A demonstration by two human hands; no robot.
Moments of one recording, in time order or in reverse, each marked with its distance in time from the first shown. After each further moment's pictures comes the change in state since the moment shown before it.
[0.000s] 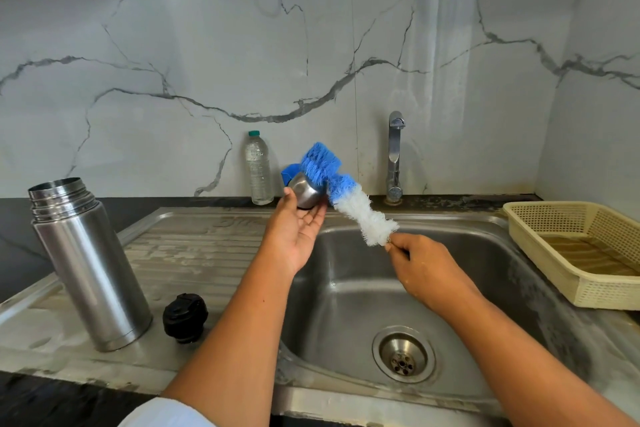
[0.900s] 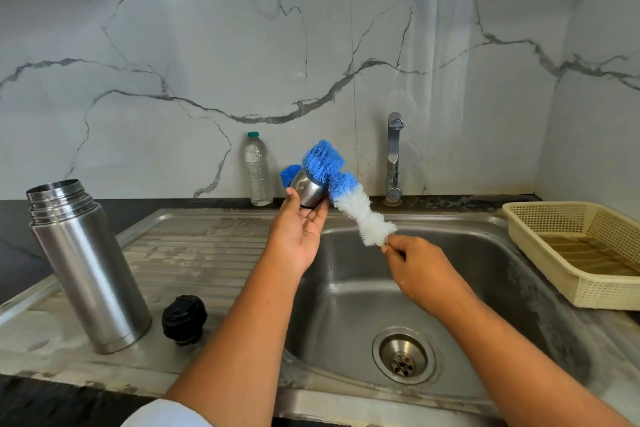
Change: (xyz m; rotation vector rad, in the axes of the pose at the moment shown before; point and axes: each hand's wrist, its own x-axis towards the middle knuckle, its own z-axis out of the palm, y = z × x) left_hand -0.001 -0.006 0.005 -0.071 -0.010 0.004; right_hand 0.001 -0.002 0.006 0.013 0.010 0.015
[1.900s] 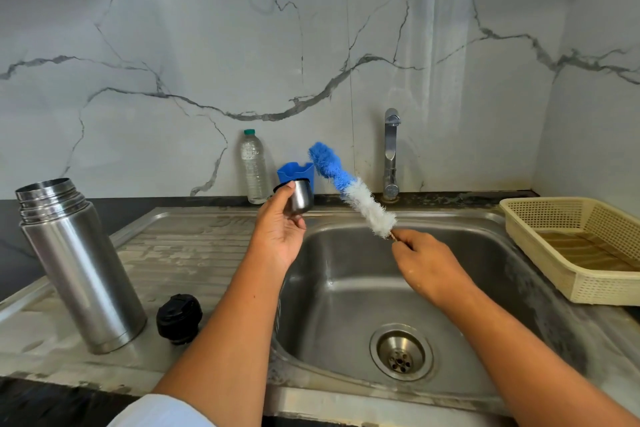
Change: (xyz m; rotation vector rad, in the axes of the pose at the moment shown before) left_hand 0.007 0.012 -0.009 0.236 0.050 0.033; right_hand 0.004 0.009 -0.008 0.103 -0.010 0.066
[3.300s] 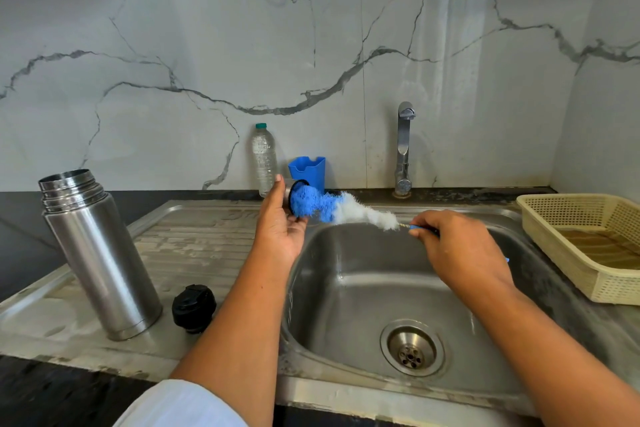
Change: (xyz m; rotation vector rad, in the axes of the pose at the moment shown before) left_hand 0.016 0.004 -0.017 -0.097 0.051 0.036; right_hand 0.000 0.002 -0.014 -0.303 0.292 -0.201
